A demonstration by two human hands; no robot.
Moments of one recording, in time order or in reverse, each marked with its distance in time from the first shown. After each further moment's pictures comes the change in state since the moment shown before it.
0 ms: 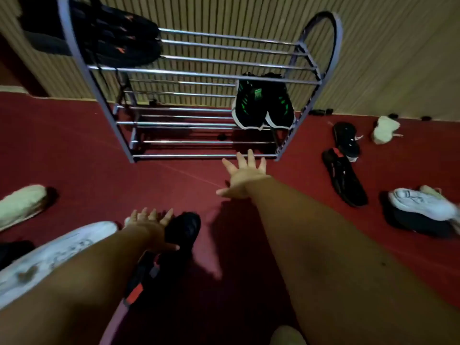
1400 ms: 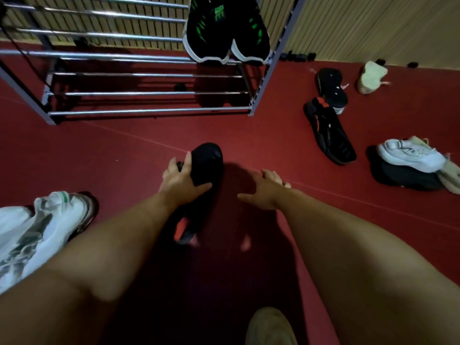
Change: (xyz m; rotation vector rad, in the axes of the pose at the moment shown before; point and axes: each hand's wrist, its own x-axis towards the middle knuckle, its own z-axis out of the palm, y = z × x) left_hand 0.104 0.157 -0.002 -0.670 0.386 0.176; right_hand 0.000 0.121 0.154 0.290 -0.212 0.257
